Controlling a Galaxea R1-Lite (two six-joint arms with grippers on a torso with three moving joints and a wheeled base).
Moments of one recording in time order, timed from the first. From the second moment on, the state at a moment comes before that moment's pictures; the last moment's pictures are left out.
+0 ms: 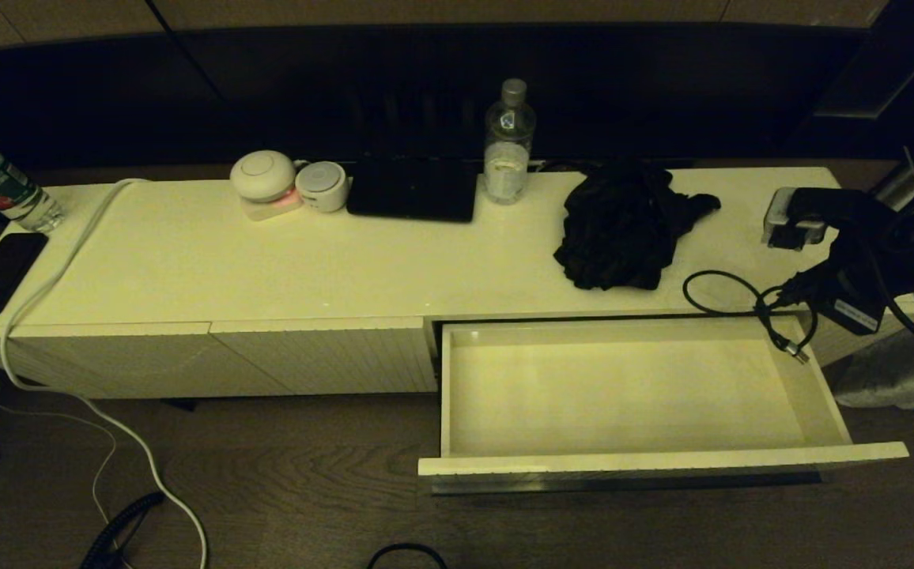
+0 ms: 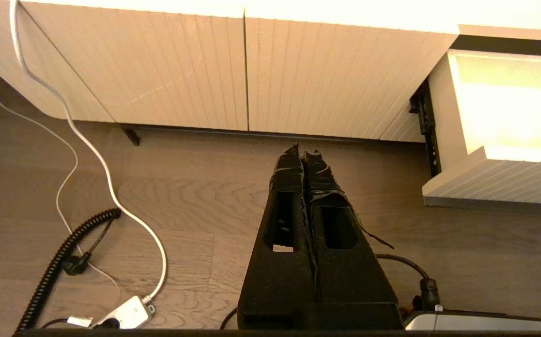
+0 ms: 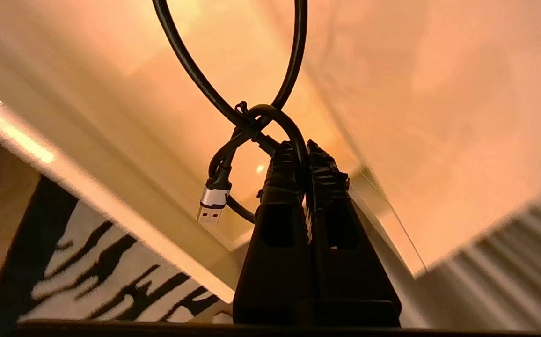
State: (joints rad) left arm 0.00 0.00 0.00 -0.04 0.02 -0.09; right arm 0.01 1.67 -1.54 0.57 0.02 -0.93
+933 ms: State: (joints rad) left arm 0.00 0.00 0.00 -0.04 0.02 -0.09; right arm -0.12 1.80 -1.58 0.34 -0.12 -0.61
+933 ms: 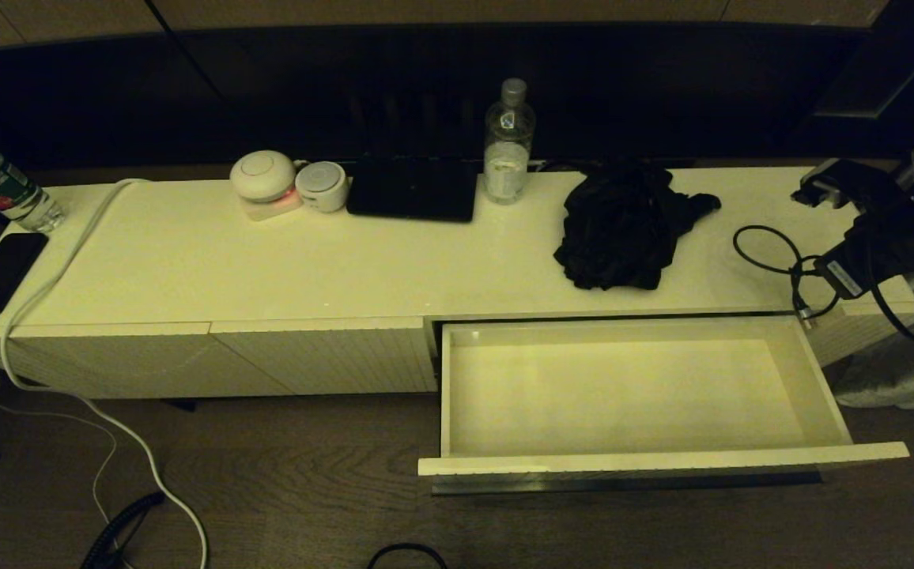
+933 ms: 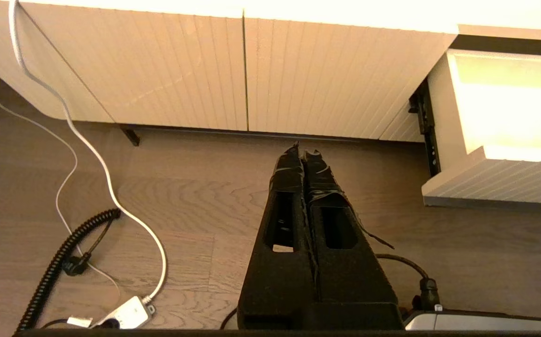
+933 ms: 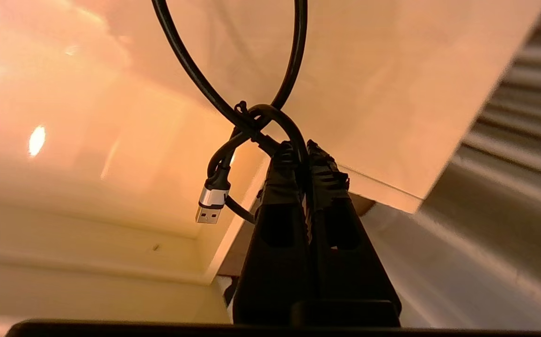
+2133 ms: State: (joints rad) left arm 0.00 0.00 0.00 -0.04 0.02 -0.09; right arm -0.12 1.98 -1.75 0.28 -0.30 -0.39
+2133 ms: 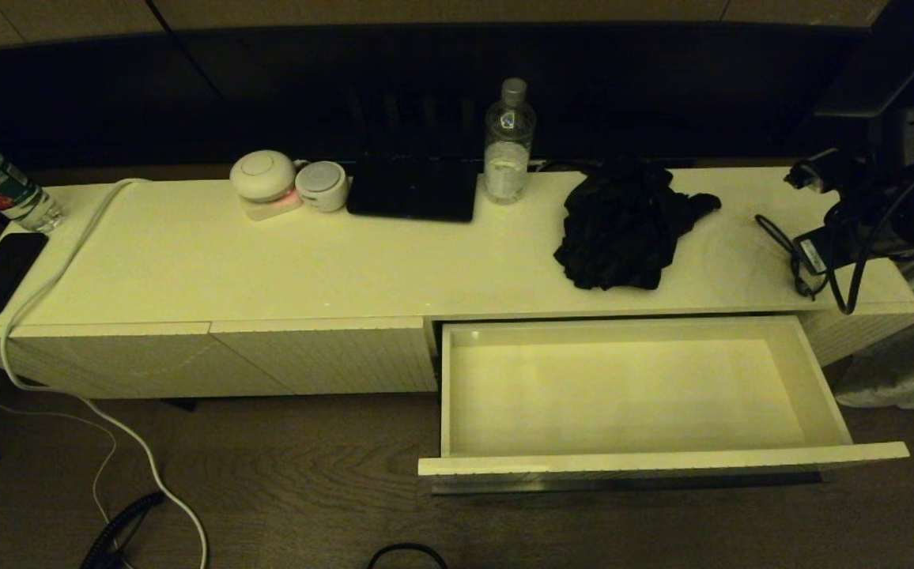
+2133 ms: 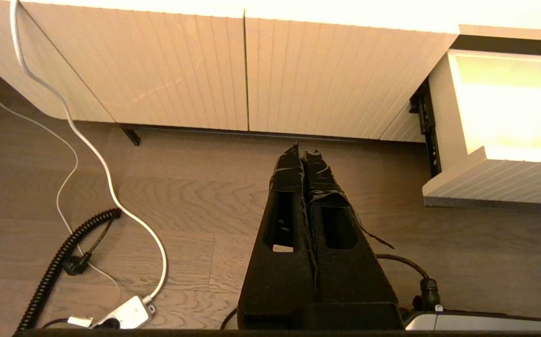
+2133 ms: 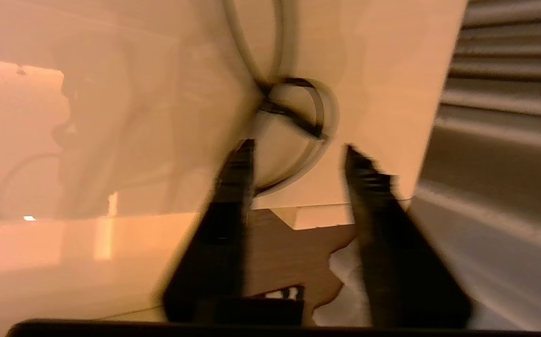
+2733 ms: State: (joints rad) left arm 0.00 0.00 0.00 -0.04 0.02 -0.09; right arm -0.10 1.85 -1.63 0.28 -0.28 -0.37
